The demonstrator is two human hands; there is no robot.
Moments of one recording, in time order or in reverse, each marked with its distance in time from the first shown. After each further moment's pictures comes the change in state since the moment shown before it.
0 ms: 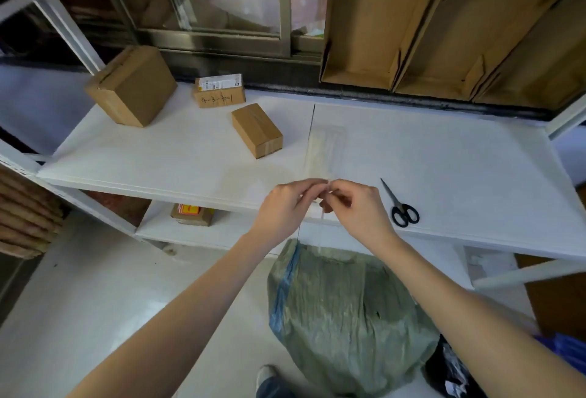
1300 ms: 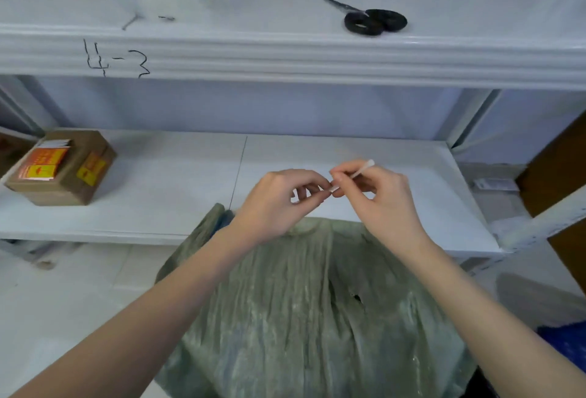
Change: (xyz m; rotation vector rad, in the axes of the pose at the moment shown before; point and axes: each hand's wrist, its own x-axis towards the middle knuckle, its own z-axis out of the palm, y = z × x) left_hand -0.031 -0.202 0.352 0.020 -0.103 0.248; right_hand -0.079 0.398 0.084 0.173 0.268 -0.167
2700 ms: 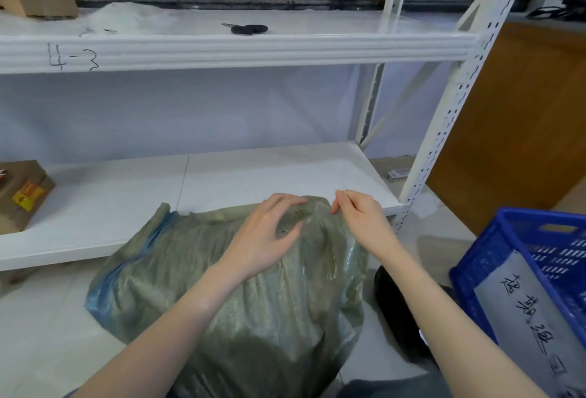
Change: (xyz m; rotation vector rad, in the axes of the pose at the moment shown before) left_hand -0.130 0.072 0.103 0.118 -0.062 0.185; right_hand -0.177 0.024 -0.077 -0.261 0.179 0.271
